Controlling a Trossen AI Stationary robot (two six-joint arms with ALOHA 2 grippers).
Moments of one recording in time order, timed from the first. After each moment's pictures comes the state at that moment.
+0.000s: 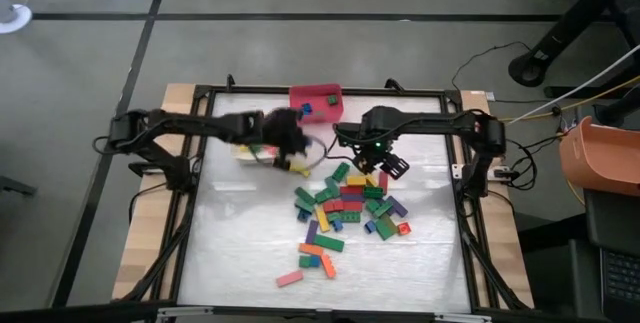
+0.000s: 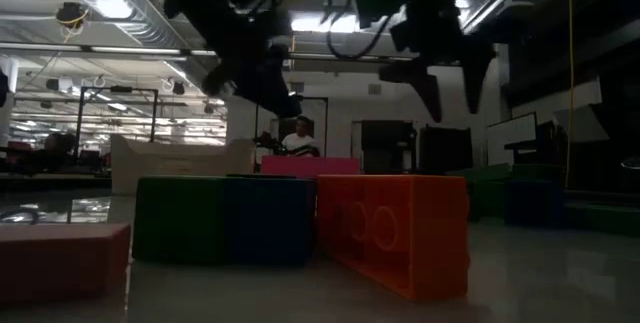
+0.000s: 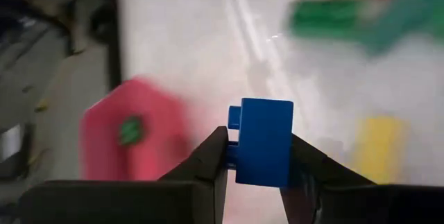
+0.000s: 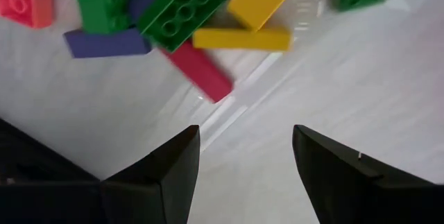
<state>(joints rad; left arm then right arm) 0.25 1.48 0.96 -0.24 -0.13 0.70 -0.15 1.83 1.56 -1.42 -0.02 -0.86</state>
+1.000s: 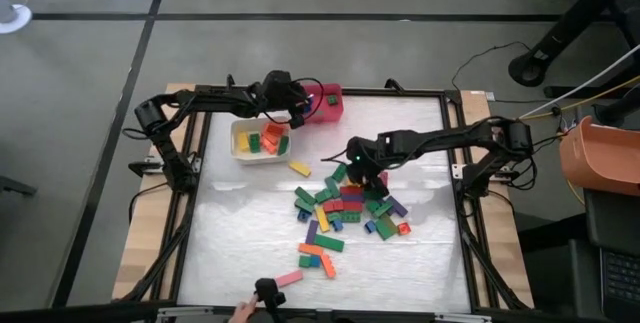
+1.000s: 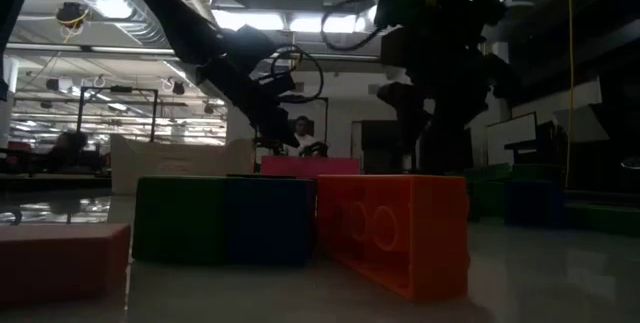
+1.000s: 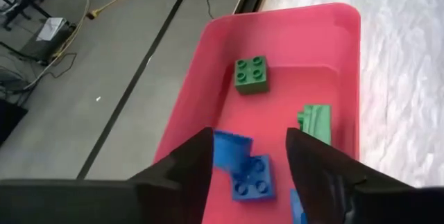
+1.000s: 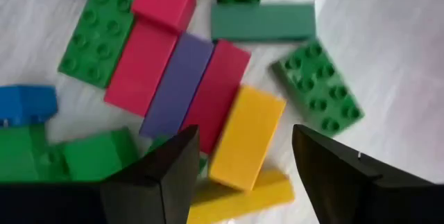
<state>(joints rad) 0.62 1.73 0.96 0.17 -0.03 0.45 -0.07 1.64 1.07 -0.58 -0.14 -0.49</state>
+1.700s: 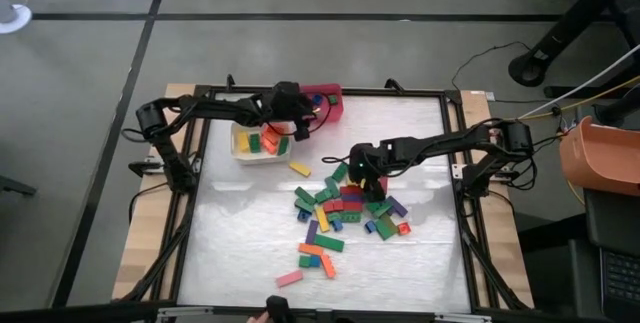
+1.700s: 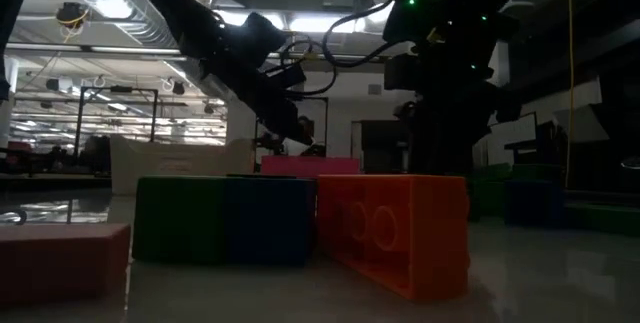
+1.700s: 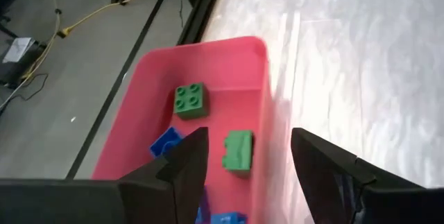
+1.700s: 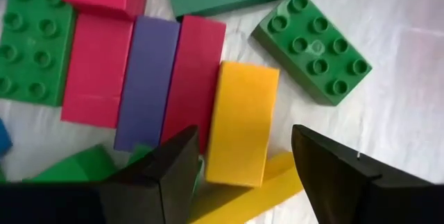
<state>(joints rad) 0.51 1.72 0.96 0.16 -0.03 0.43 -0.05 1.64 0.96 -0.47 -0.04 -0.26</state>
